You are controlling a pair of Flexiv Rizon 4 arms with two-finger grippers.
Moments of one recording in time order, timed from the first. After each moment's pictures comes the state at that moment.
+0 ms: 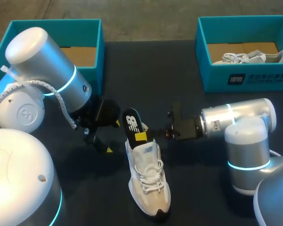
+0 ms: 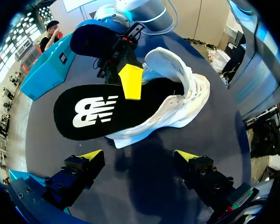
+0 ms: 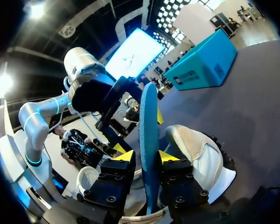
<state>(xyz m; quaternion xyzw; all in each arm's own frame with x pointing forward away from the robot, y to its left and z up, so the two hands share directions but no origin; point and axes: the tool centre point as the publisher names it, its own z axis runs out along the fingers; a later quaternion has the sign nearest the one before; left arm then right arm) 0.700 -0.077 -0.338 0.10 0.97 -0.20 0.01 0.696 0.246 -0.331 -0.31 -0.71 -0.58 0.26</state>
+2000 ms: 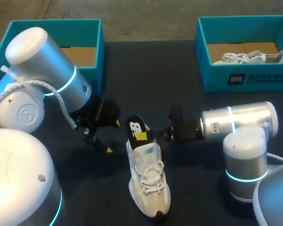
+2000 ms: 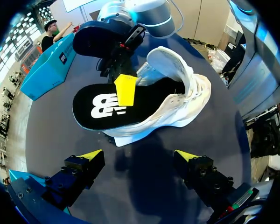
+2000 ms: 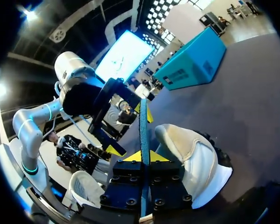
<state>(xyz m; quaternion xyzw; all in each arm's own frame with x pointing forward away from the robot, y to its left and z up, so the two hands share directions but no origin) 0.700 -0.077 -0.338 0.10 0.97 -0.20 0.01 0.702 0.243 -0.340 -0.35 -0.70 -0.56 0.25</state>
